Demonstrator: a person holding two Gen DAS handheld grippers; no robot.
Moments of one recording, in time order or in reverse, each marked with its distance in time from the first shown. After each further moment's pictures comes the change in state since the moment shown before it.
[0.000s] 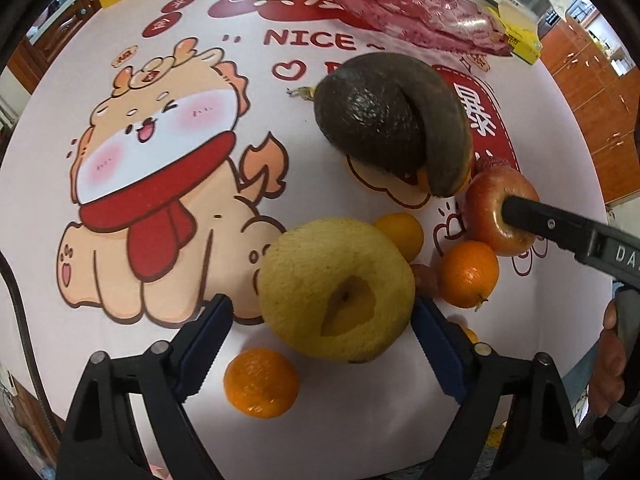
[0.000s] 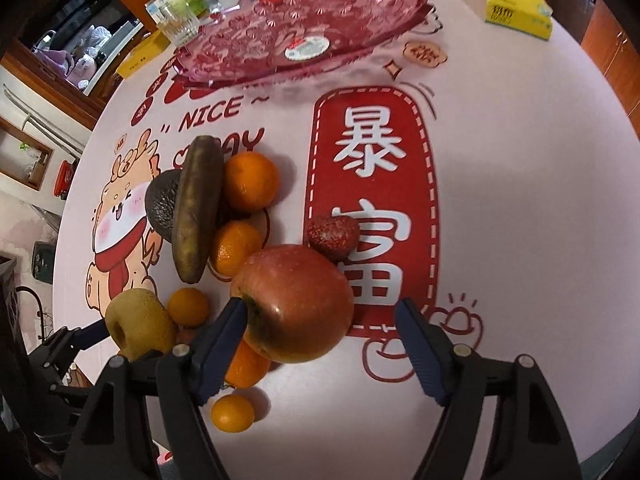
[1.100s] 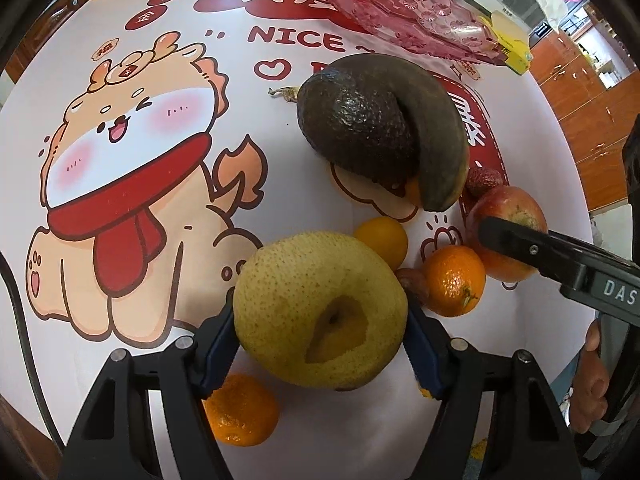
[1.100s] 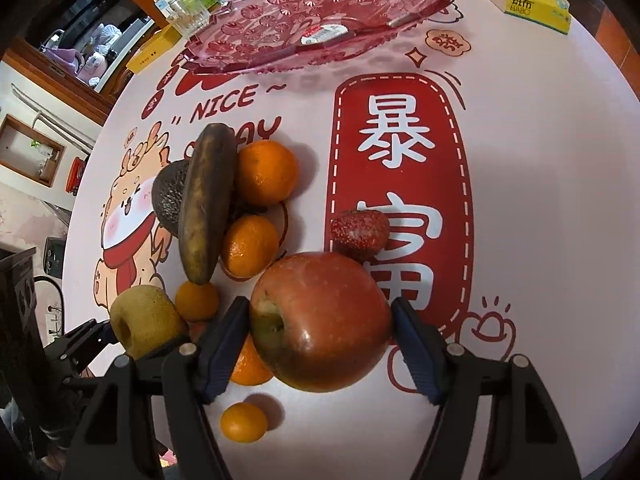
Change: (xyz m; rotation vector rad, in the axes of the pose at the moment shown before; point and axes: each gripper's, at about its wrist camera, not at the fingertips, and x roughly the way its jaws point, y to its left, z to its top) left arm 0.016 0.004 0.005 -0.021 -0.027 -0.088; right arm 0.009 0.006 -0.002 -0.021 -0.001 0.037
